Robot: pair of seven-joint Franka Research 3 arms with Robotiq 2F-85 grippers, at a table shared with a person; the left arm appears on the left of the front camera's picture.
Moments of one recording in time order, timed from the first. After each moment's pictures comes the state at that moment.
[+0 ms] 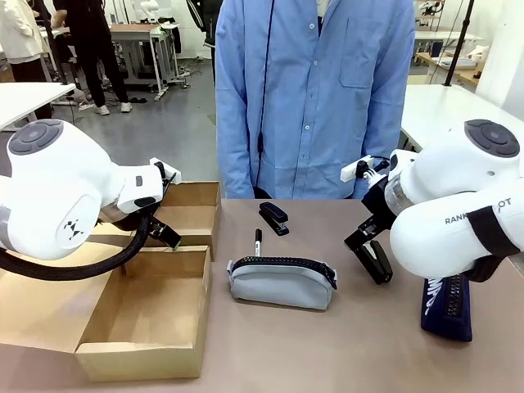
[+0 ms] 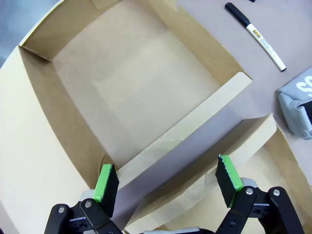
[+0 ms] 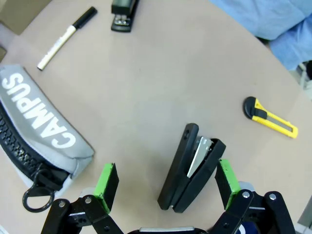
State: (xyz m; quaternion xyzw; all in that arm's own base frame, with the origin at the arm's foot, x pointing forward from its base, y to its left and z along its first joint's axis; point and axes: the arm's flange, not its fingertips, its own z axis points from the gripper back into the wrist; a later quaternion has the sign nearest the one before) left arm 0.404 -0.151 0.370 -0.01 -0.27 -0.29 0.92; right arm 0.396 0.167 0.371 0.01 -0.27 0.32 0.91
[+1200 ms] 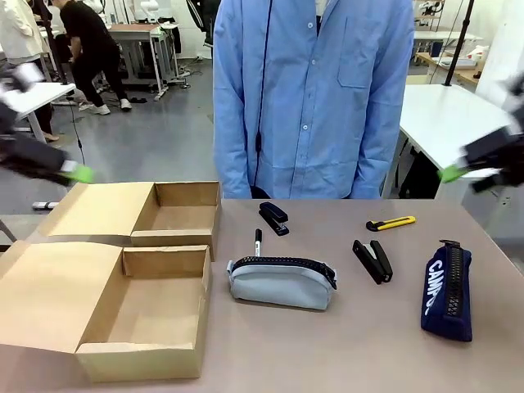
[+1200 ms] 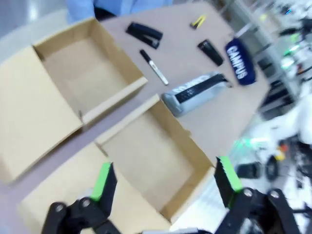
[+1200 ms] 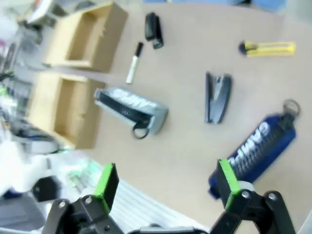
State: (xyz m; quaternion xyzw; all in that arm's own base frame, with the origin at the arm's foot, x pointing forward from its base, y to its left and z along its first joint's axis) left arm 0.318 0.018 0.531 -0.32 -0.28 -0.23 0.87; right arm 0.317 -0.013 0.539 0.30 -0.21 0.07 0.93
